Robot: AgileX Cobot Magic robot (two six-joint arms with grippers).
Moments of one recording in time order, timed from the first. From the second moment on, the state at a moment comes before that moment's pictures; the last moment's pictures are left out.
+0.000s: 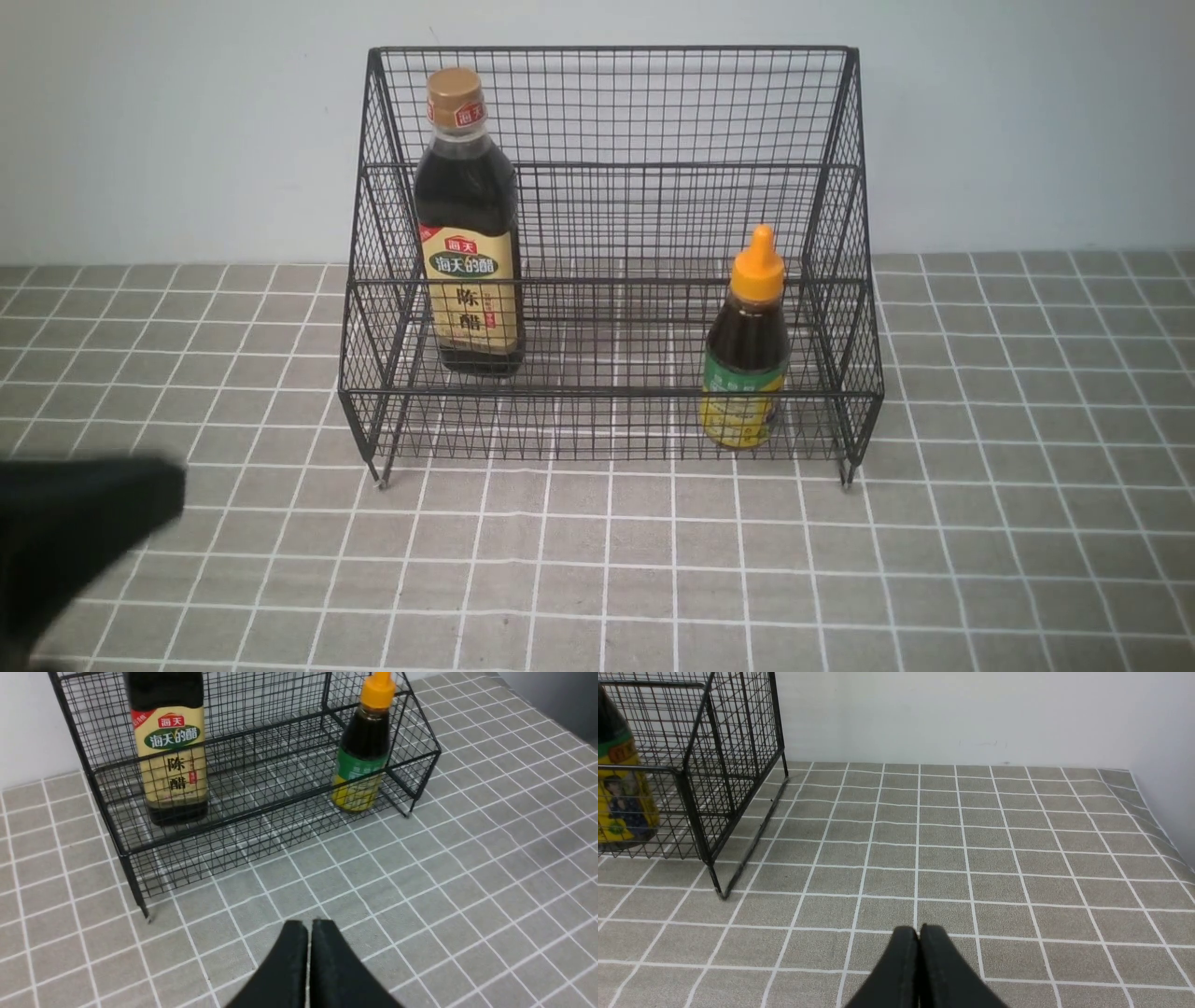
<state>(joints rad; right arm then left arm) -0.02 -0.01 0.02 -0.04 0.39 0.04 -0.09 0.47 -0.73 -0.57 0.90 0.47</state>
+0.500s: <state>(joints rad) -0.02 -0.01 0.02 -0.04 0.39 0.04 -0.09 0.19 -0.73 -0.49 0.79 0.46</state>
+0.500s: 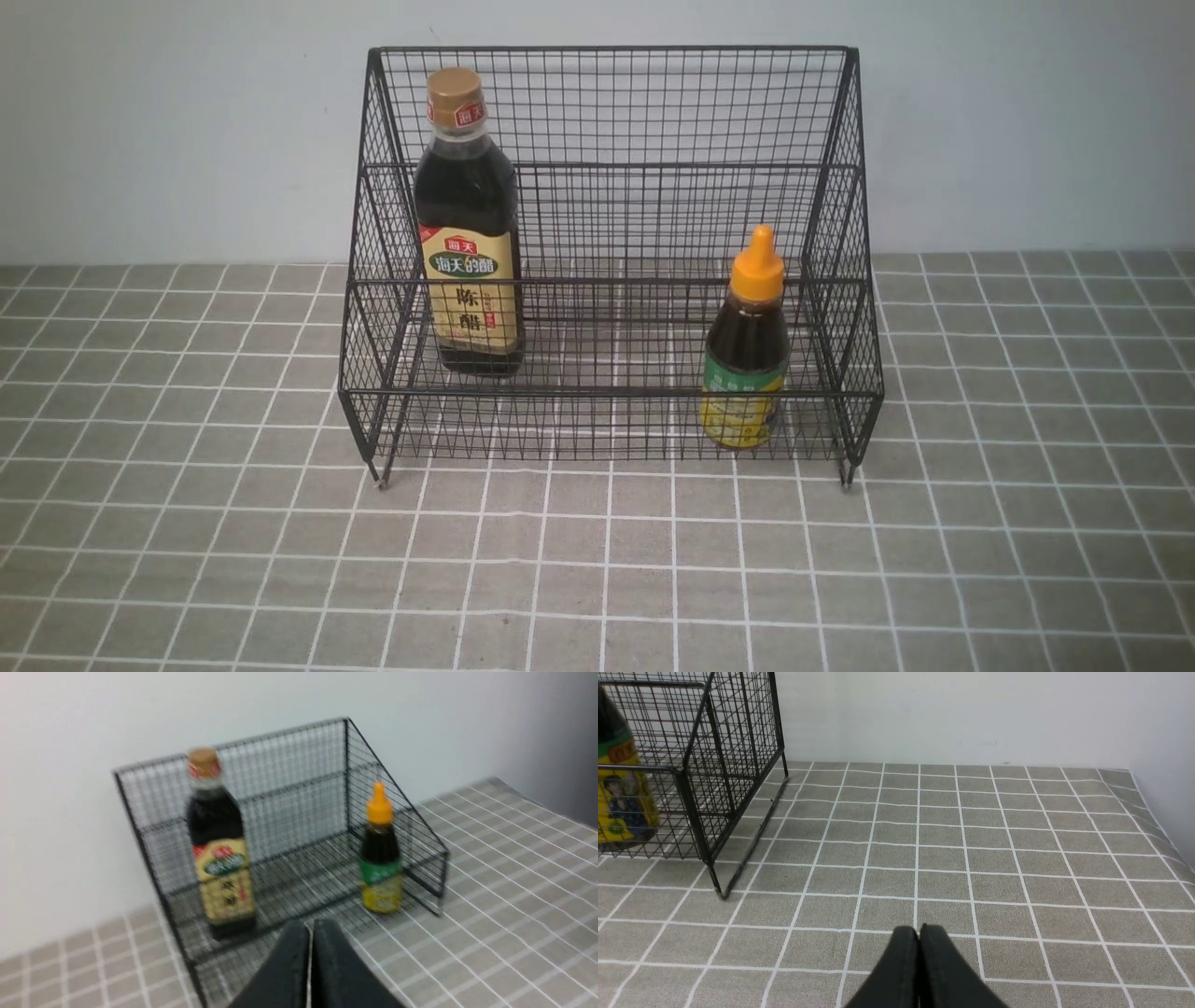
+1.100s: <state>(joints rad) -0.02 -0.01 0.02 -0.04 0.39 0.04 -0.09 0.02 -0.13 0.04 0.43 0.04</state>
